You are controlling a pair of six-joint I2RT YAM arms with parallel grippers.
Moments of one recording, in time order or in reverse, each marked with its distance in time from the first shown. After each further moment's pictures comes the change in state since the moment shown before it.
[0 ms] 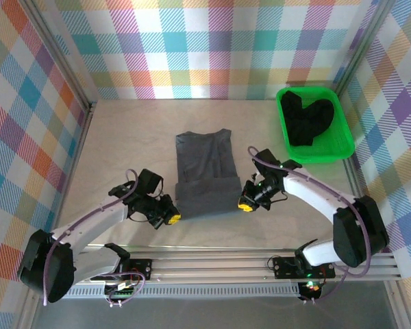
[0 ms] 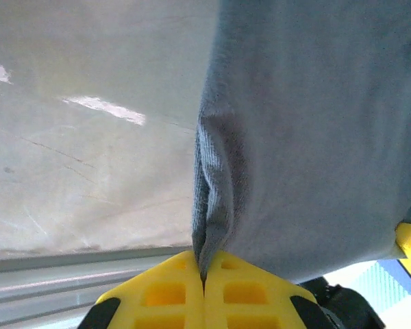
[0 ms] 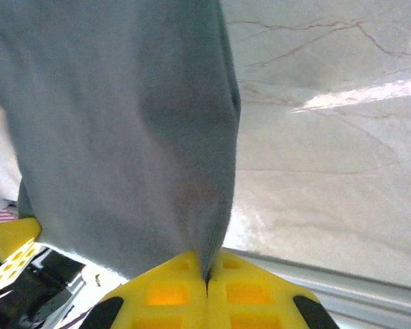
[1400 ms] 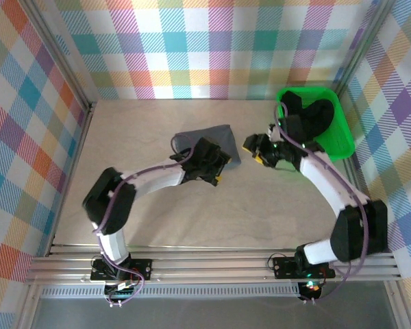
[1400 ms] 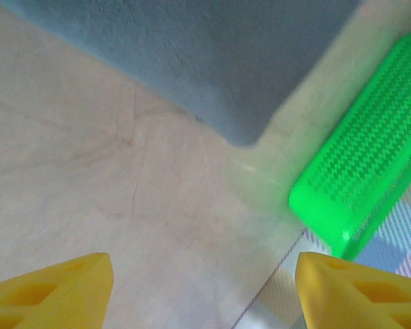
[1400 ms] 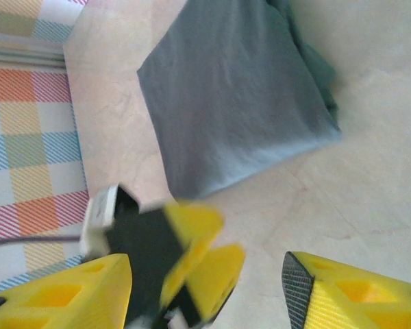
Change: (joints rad) left arm -0.252 0.738 0.594 0.513 -0.421 -0.468; right arm -0.248 -0.021 0.125 0.396 0.036 -0.057
